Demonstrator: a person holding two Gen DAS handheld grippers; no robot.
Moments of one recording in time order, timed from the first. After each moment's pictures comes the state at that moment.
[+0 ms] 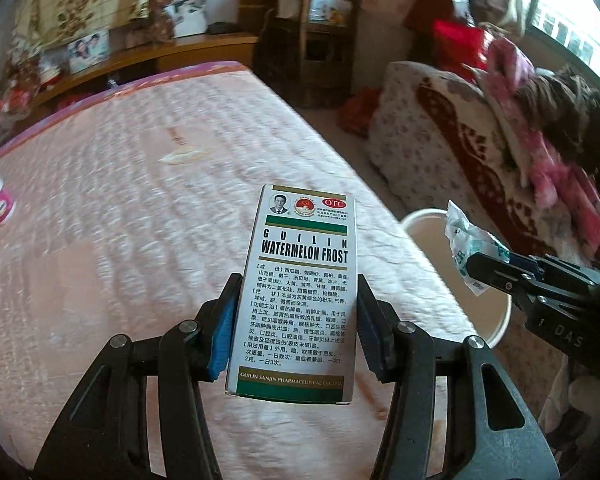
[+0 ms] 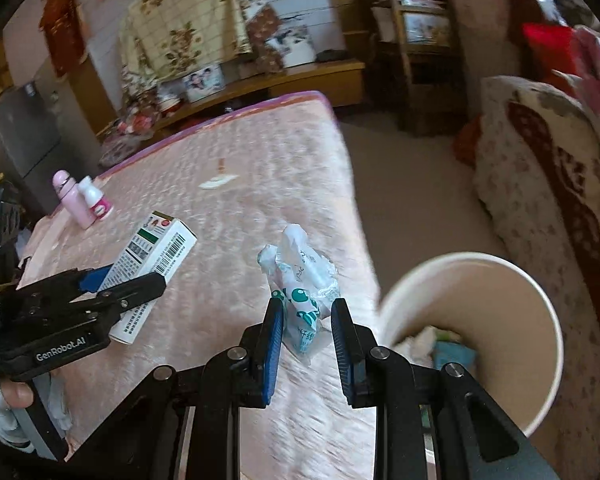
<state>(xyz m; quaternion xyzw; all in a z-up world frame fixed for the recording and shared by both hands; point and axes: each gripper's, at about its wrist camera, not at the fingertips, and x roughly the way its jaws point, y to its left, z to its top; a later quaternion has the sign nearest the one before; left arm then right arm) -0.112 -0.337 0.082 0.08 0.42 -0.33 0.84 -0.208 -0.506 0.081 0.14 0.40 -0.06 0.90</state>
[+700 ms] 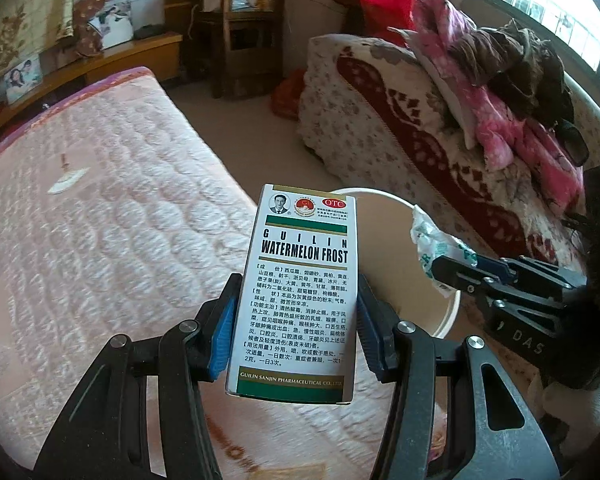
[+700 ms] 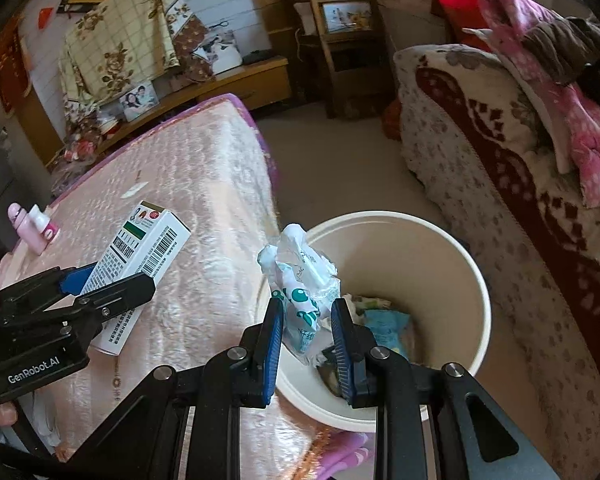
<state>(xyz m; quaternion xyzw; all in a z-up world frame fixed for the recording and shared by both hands) -0.158 -0.441 0.074 0.12 0.43 -0.42 0.79 -0.270 -0.580 0.064 0.18 0.41 -0.15 0.88</state>
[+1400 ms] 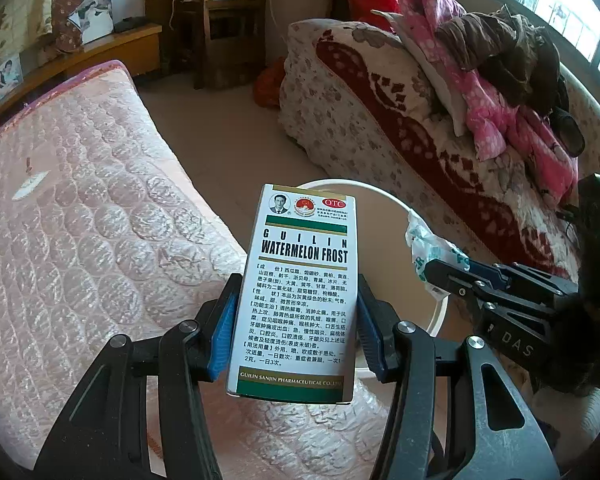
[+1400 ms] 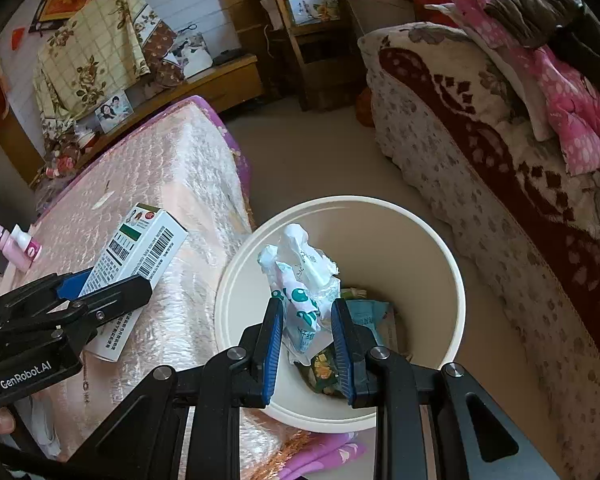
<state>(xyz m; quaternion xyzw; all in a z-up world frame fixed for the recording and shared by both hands) -0.165 -0.480 0.059 0.13 0.44 -0.43 0.78 -0.285 -0.617 0.043 0.21 0.41 -0.18 0.87</state>
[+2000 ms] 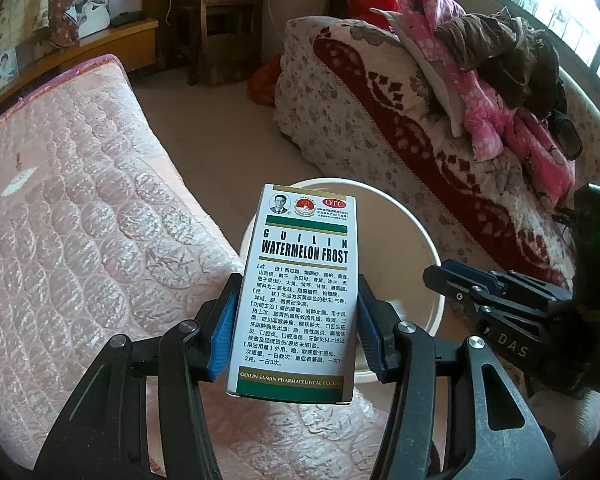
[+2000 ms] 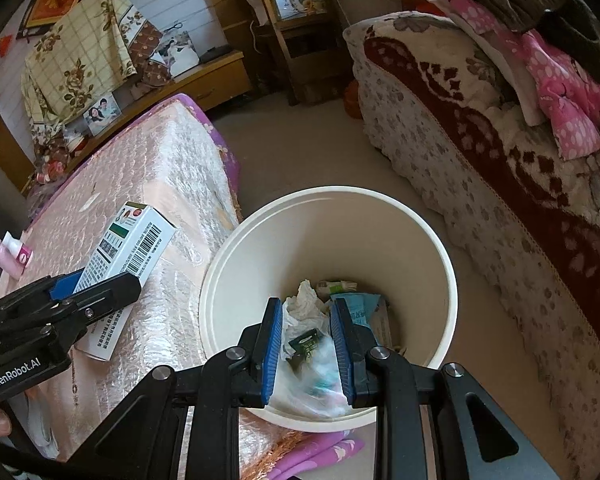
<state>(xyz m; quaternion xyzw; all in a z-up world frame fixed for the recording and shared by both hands) -0.158 -0.485 0.052 0.11 0.45 -0.44 0.77 -0.288 -0.627 0.034 0.22 0.42 -0.19 0.86</state>
